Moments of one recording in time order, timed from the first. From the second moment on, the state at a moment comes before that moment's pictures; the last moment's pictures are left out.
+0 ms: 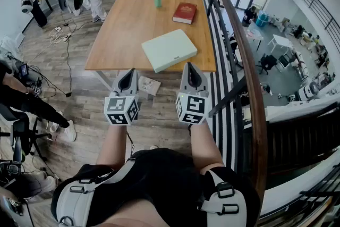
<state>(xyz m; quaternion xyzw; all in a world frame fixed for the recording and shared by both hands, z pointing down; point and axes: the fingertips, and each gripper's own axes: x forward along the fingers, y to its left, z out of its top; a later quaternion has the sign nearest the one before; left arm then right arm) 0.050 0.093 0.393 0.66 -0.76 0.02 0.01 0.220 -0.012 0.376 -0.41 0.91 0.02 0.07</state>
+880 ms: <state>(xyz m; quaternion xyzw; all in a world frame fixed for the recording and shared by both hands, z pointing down) 0.022 0.098 0.404 0.66 -0.75 0.01 0.03 0.188 -0.005 0.386 -0.42 0.91 0.01 0.05</state>
